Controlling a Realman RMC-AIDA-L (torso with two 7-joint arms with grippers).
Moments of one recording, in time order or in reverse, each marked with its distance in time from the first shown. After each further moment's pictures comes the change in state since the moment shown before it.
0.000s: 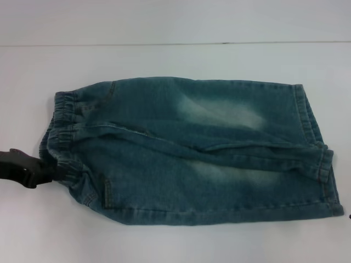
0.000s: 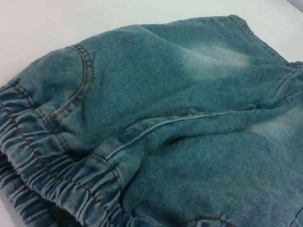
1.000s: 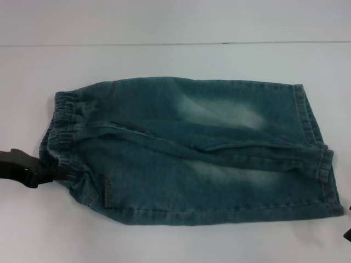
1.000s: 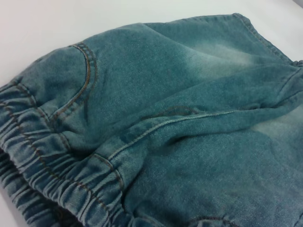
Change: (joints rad) left arm -0.003 -0.005 0.000 0.000 0.008 -0.012 -0.004; right arm 0.061 0.021 -0.181 0.145 -0.067 0.130 0.080
